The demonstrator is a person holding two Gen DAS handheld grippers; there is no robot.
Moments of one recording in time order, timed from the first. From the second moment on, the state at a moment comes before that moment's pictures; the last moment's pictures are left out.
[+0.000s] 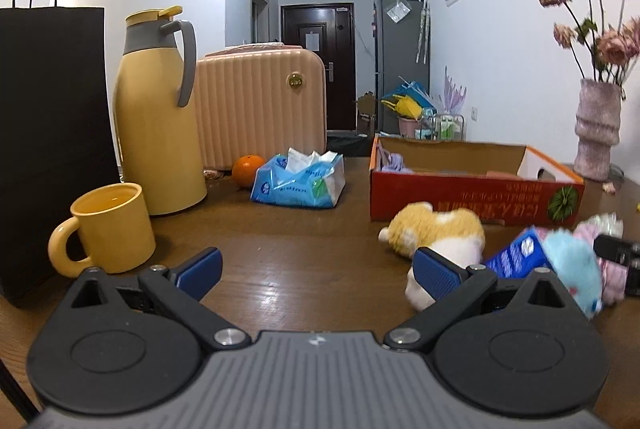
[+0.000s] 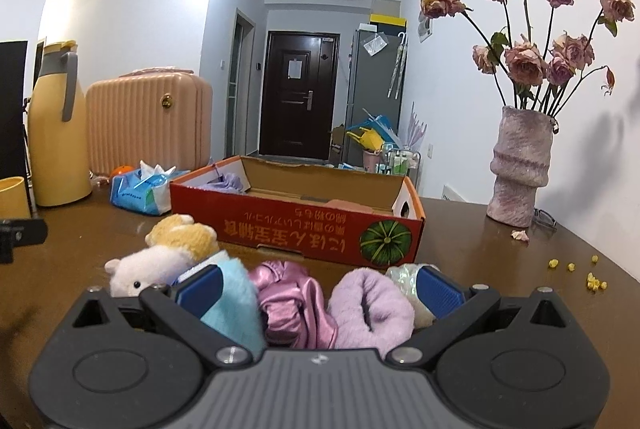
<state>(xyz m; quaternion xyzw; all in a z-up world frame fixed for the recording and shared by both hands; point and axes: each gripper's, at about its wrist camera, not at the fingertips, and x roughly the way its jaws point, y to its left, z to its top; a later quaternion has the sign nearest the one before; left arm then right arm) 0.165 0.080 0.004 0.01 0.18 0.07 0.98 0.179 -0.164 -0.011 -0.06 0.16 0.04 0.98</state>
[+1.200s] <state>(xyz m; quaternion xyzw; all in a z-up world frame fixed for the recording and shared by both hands) 0.125 0.136 -0.023 0.02 0.24 0.04 0.97 0.140 -0.070 -0.037 -0.06 0.27 0.14 0.95</state>
